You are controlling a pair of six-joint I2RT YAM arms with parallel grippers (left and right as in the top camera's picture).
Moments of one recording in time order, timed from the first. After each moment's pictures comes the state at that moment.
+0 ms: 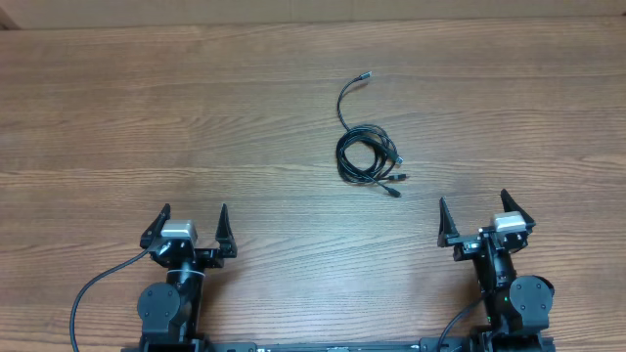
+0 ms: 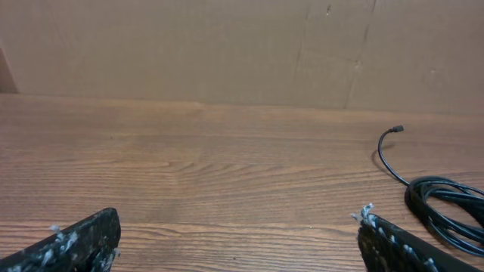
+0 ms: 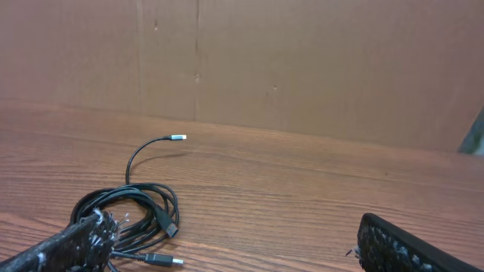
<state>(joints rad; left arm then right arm) -0.02 0.01 0.01 -0.08 0.02 -0.07 0.04 0.01 0.02 -0.03 -0.07 -0.08</state>
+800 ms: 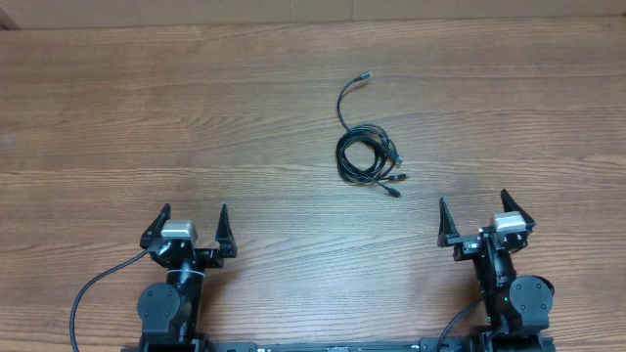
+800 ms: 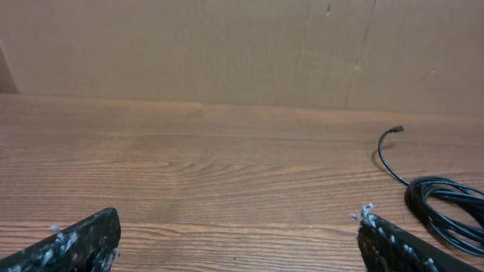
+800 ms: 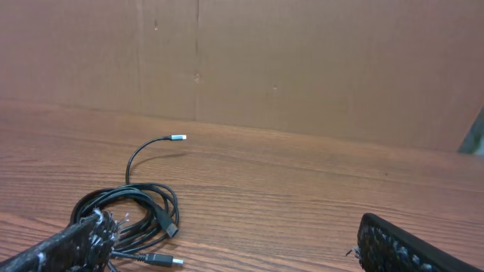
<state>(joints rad) -0.02 0.01 0.01 -0.08 0.02 -0.07 0.04 0.01 0.02 -0.03 -0.07 -0.08</state>
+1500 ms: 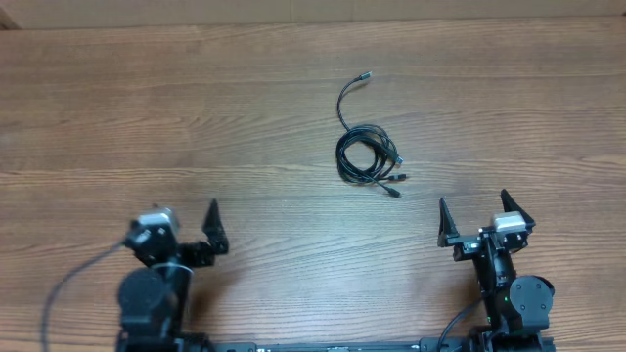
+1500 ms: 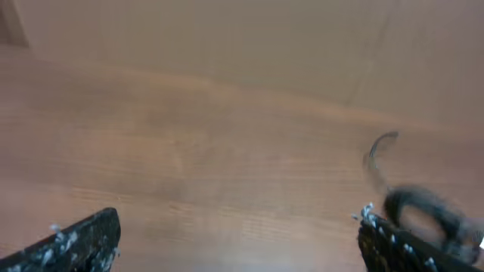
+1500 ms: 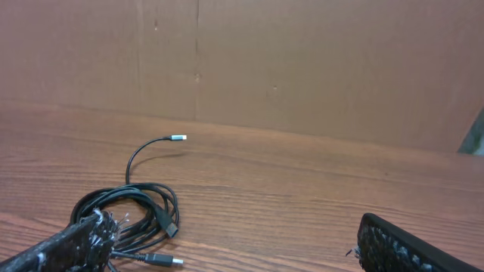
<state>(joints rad) -0.02 0.24 0.35 -0.33 -0.02 -0.20 0.04 0.01 0.02 -0.03 -0.07 -0.08</state>
